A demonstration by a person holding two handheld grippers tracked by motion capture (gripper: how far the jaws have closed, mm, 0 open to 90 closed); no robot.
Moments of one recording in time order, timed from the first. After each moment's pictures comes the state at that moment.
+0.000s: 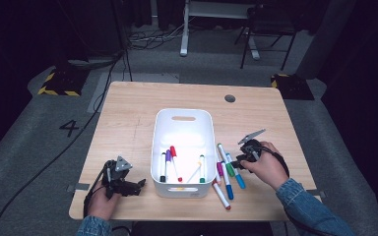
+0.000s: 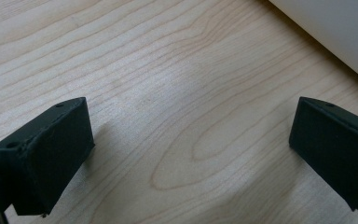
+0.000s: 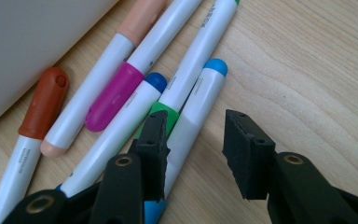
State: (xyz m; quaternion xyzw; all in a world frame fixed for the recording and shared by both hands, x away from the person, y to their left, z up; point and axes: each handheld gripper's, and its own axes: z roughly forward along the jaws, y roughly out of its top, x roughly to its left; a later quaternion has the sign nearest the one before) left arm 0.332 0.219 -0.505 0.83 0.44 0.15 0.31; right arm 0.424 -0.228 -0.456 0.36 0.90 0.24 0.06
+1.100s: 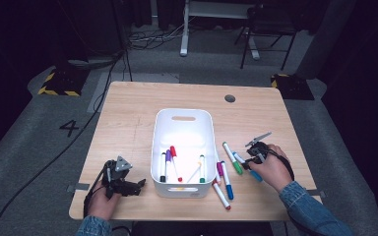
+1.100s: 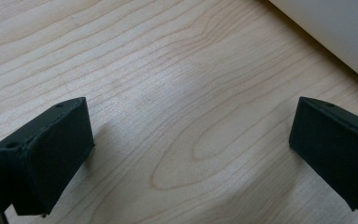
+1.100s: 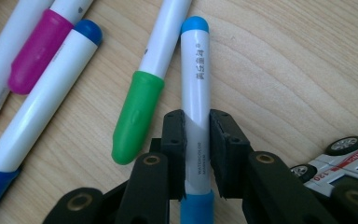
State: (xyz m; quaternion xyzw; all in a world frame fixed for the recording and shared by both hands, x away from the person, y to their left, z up) left arm 0.332 0.219 -0.505 0.83 0.44 0.15 0.31; right arm 0.421 -0.252 -0.466 0.41 0.89 0.19 0.07
